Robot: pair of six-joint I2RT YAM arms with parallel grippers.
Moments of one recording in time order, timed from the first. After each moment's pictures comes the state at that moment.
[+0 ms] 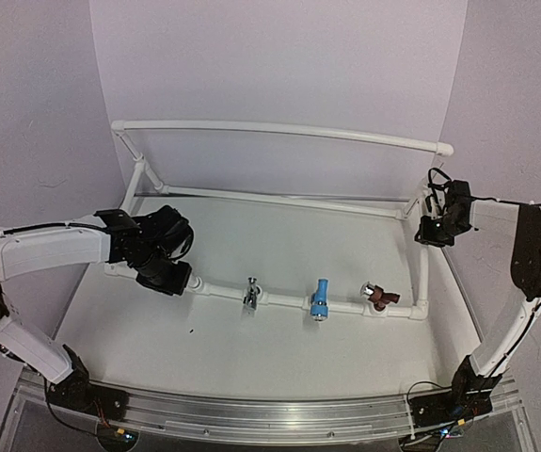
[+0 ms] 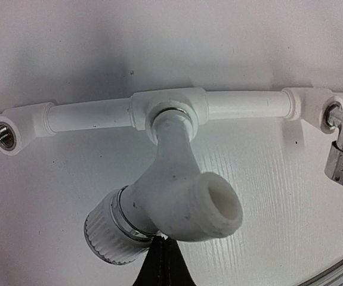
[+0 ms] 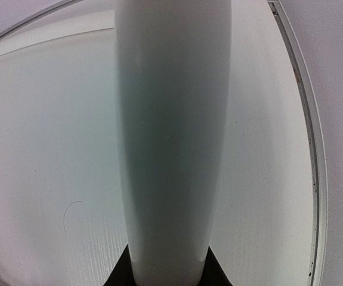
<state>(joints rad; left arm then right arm) -0.78 1.44 1.05 -0.80 -0.18 -0.48 -0.10 1.76 1.21 -0.41 -0.15 0.04</state>
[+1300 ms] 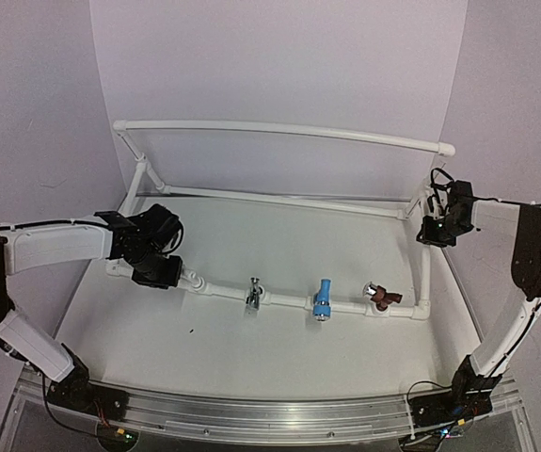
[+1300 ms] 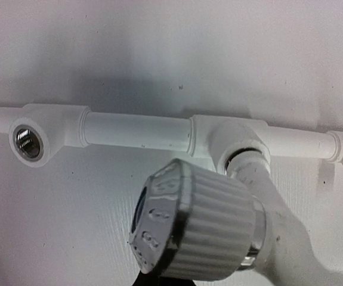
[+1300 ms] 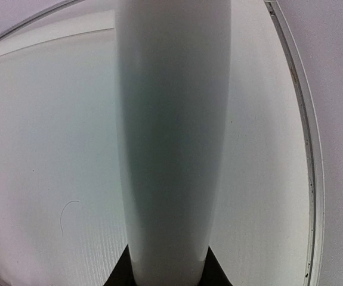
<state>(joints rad) -0.65 1.46 0.98 -0.70 -0.16 -0.51 -0.11 1.76 1.21 -0.41 -0.16 0.03</state>
